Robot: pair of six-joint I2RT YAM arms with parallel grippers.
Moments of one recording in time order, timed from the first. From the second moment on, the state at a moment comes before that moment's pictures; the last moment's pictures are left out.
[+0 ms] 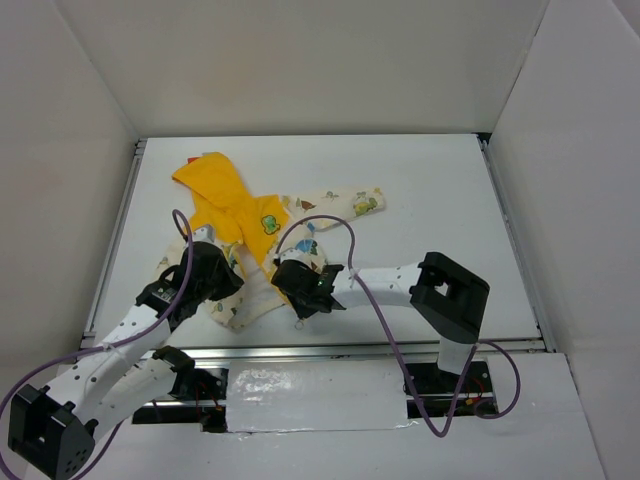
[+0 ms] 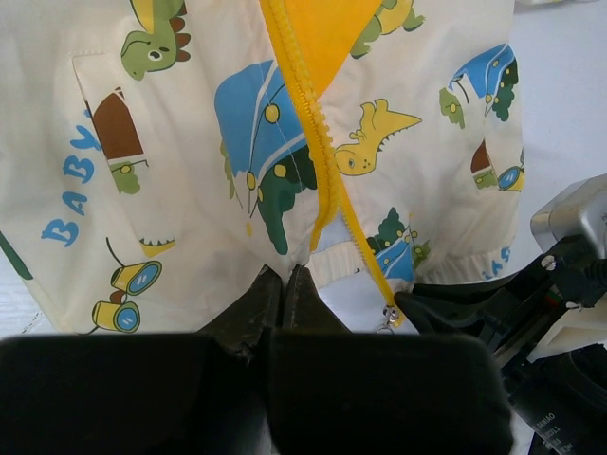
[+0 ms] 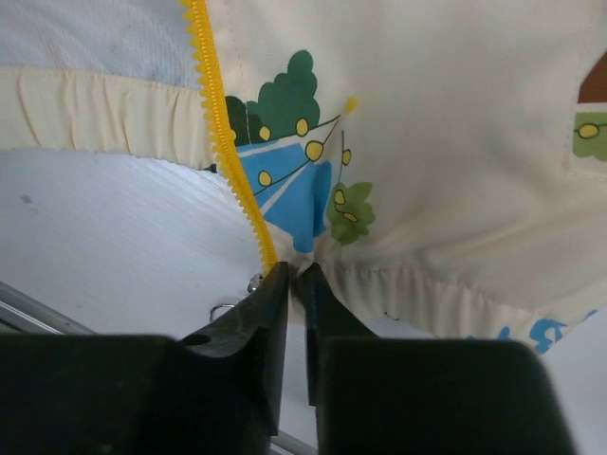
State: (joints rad) left arm -0.45 0.83 0.57 -0.51 -0.13 -0.79; right arm 1.13 1.79 1.07 -0.37 0.22 0.49
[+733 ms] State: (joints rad) left arm -0.45 0.79 0.55 -0.51 -0.13 -0.79; right arm 1.14 1.59 1.08 -0.11 0.37 0.78
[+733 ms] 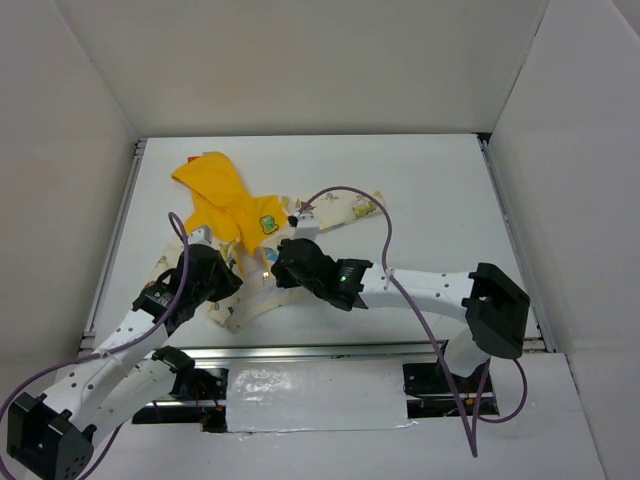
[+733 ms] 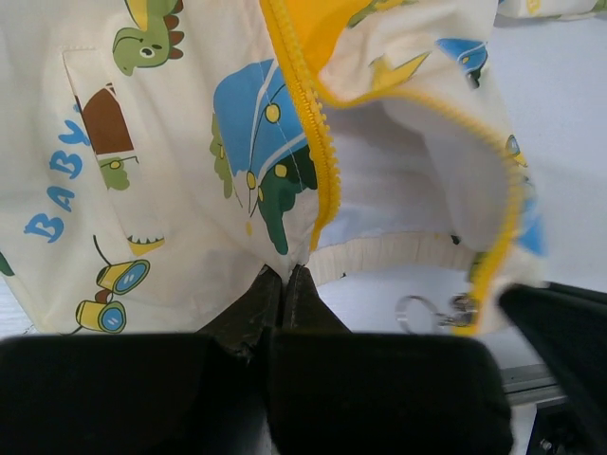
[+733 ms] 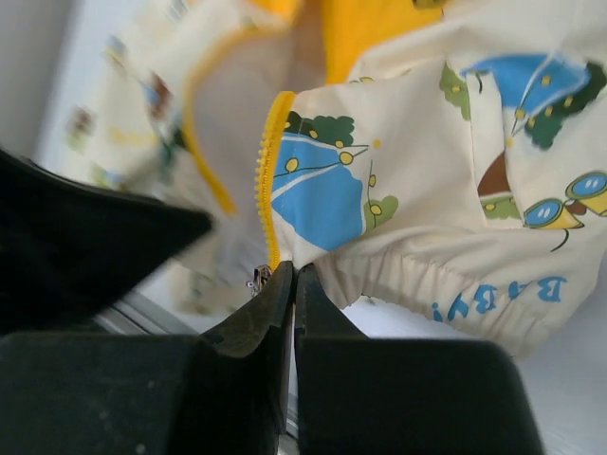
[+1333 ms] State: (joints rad) left arm -0.45 0.52 0.44 -0.36 -0.06 -0.74; right arm 1.14 1.54 0.83 0.28 0.21 0.64
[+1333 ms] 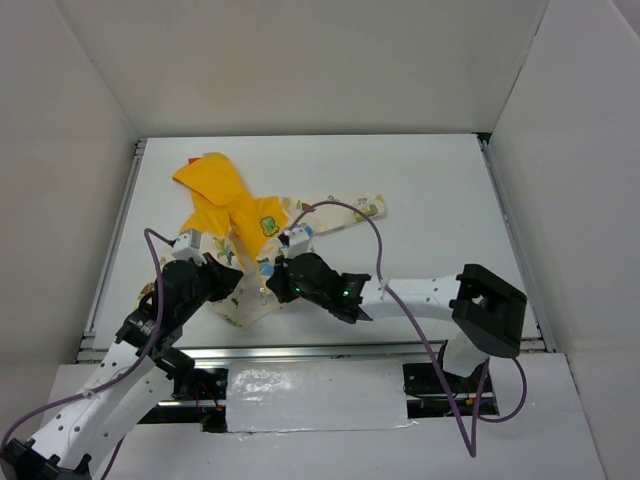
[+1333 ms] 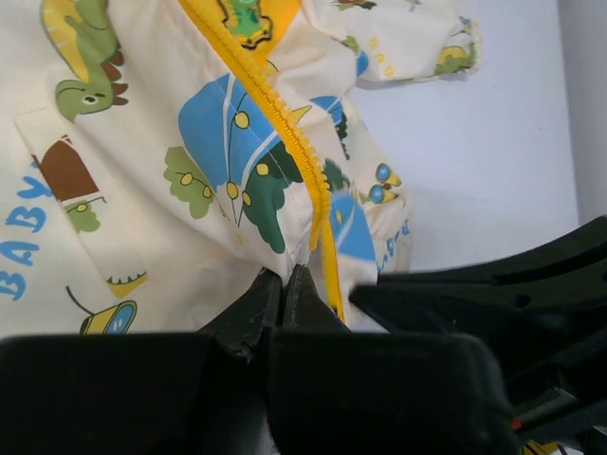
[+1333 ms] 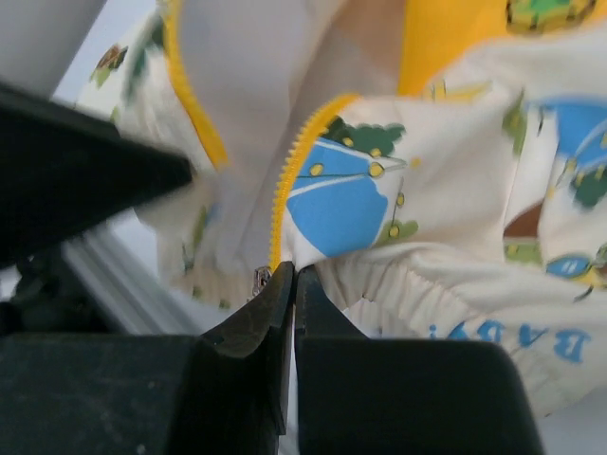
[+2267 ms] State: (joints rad) left arm -0.44 0.48 0.47 -0.33 -0.01 -0.73; right arm 1.21 1.59 0.58 1.08 0.46 0.34
